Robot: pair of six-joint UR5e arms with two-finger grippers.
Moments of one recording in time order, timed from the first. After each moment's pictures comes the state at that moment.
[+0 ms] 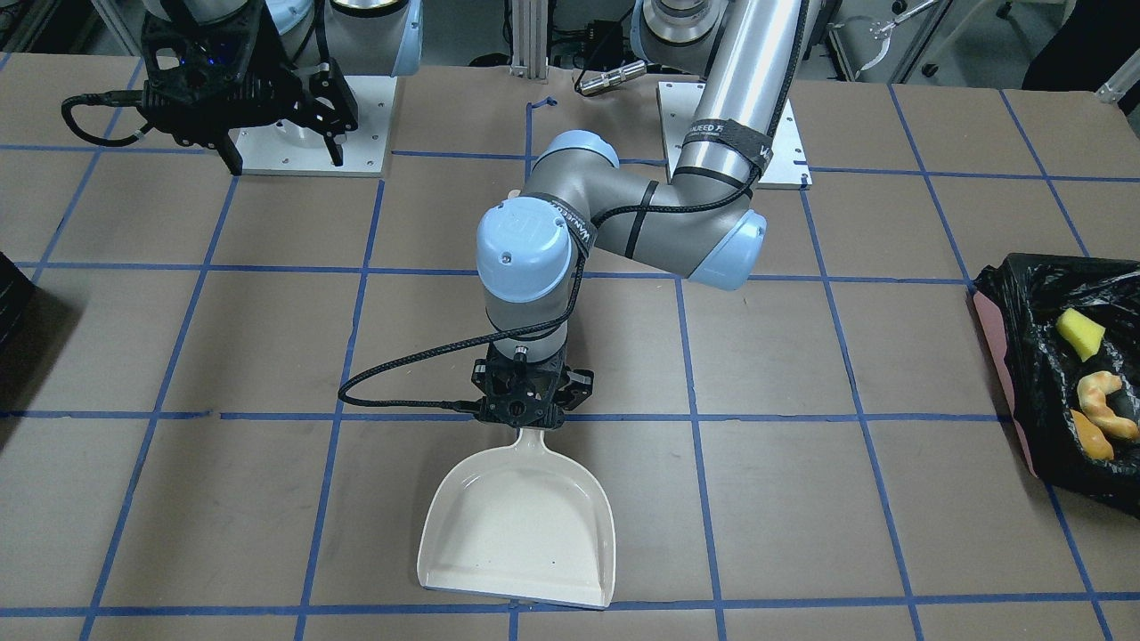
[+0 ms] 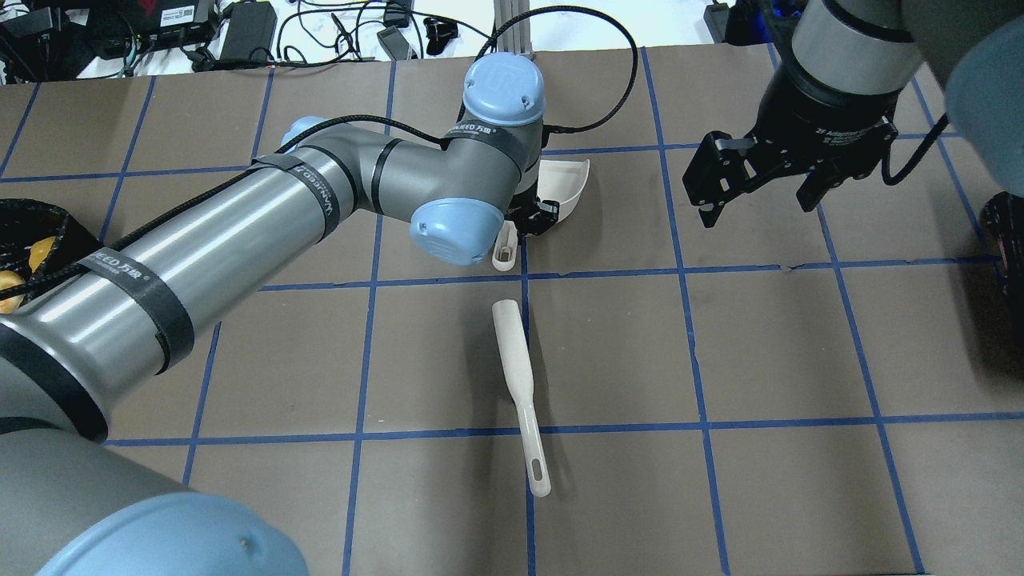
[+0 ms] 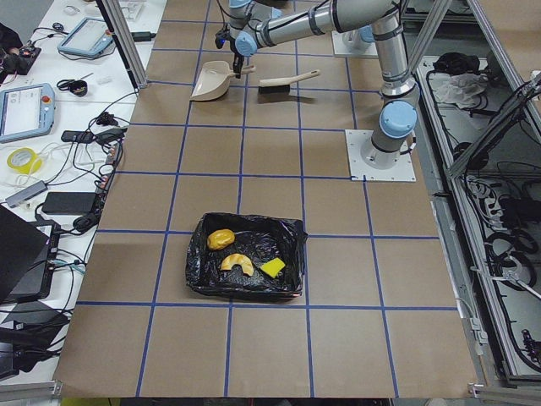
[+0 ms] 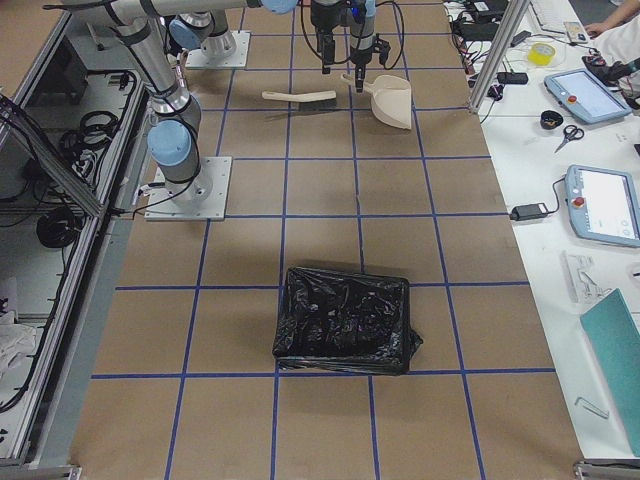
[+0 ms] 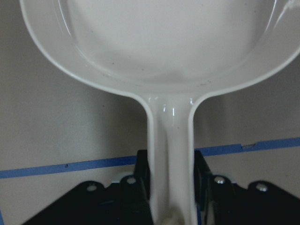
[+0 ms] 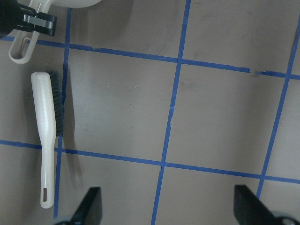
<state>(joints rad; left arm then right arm) -1.96 -2.09 -1.55 -1.02 1.64 -0.25 1.61 -1.67 1.59 -1.46 -1.55 -0.10</state>
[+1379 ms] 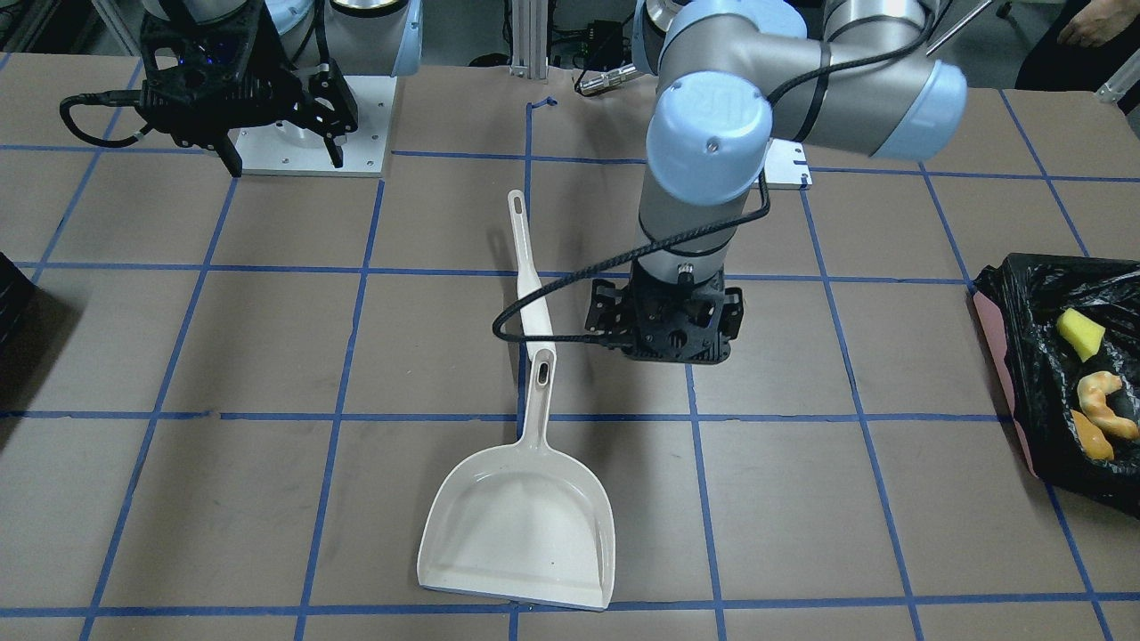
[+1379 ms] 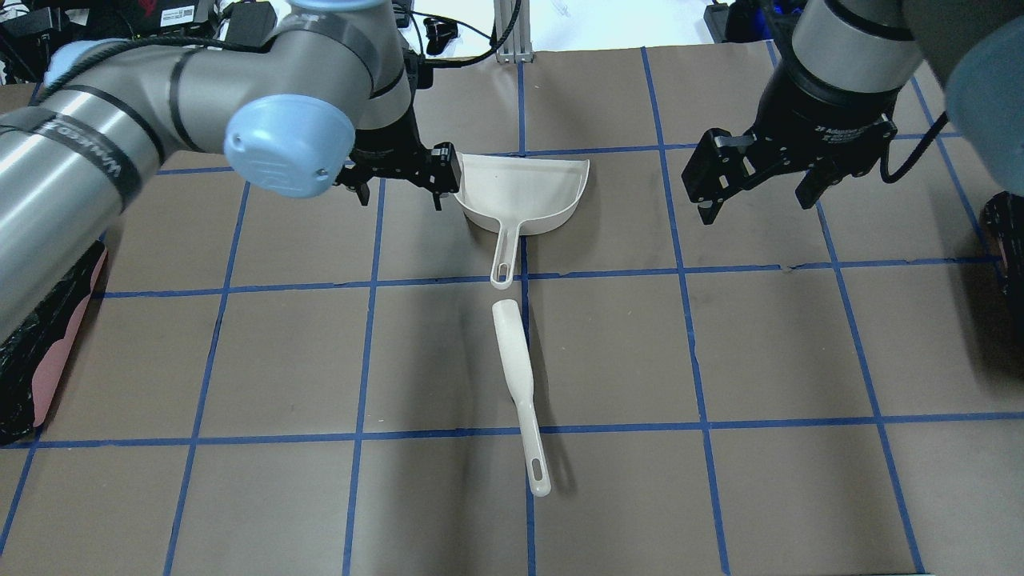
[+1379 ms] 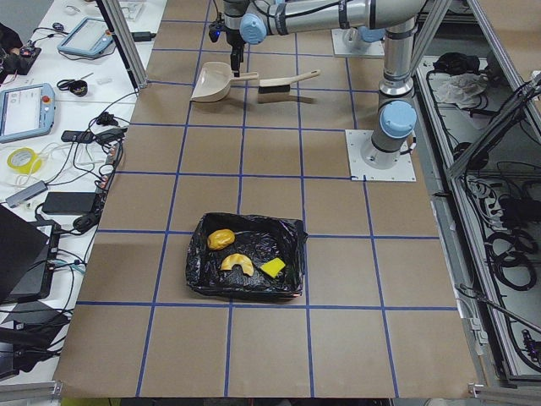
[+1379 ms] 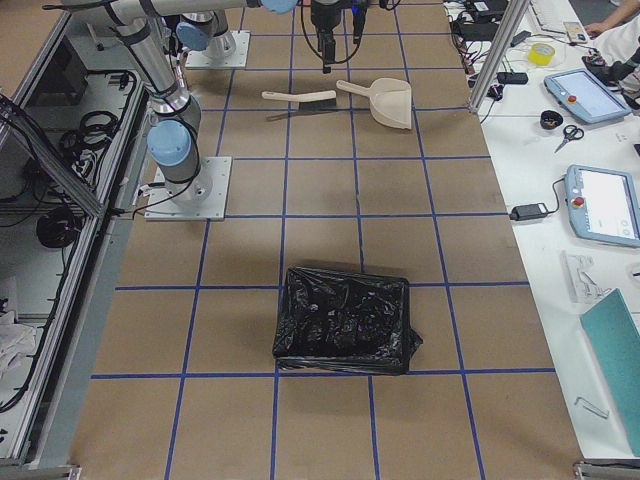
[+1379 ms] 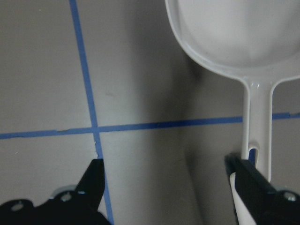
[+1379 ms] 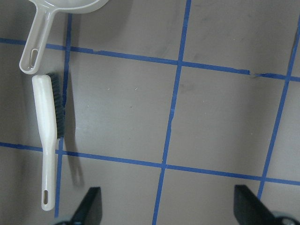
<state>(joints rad) -1.76 -1.79 -1.54 -1.42 1.62 -0.10 1.61 -1.67 1.58 -1.48 -1.55 -0.10</state>
